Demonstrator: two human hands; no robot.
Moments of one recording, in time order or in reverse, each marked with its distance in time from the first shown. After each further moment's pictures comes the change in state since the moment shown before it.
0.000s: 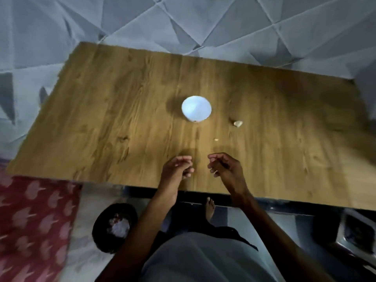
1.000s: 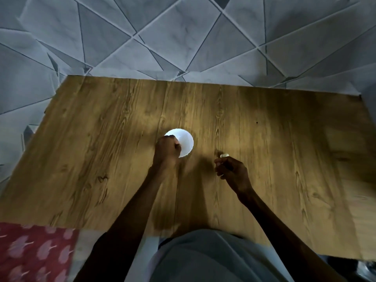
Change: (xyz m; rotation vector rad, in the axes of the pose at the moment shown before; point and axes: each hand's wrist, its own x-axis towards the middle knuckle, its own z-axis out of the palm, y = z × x) left_hand 0.186 0.087 0.086 1.181 0.302 0.447; right_hand 0.142 0.003 -0.093 -0.149 0.024 -0.109
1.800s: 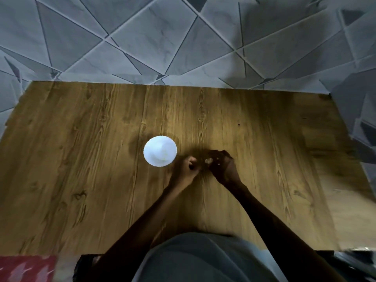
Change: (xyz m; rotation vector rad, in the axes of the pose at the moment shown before) left_hand -0.038 0.039 0.073 -0.392 -0.397 0.096; right_hand 0.049 0.025 -0.021 -0.532 0.059 -0.352
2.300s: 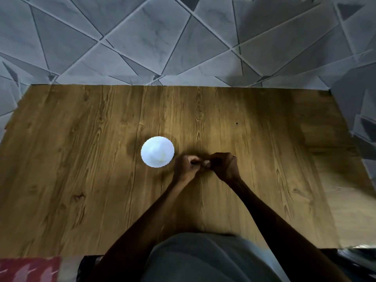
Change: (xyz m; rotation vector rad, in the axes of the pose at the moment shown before) left_hand 0.016 0.011 0.014 -0.076 0.035 0.016; right_hand 0.009 0.022 0.000 0.175 -0.073 0.120
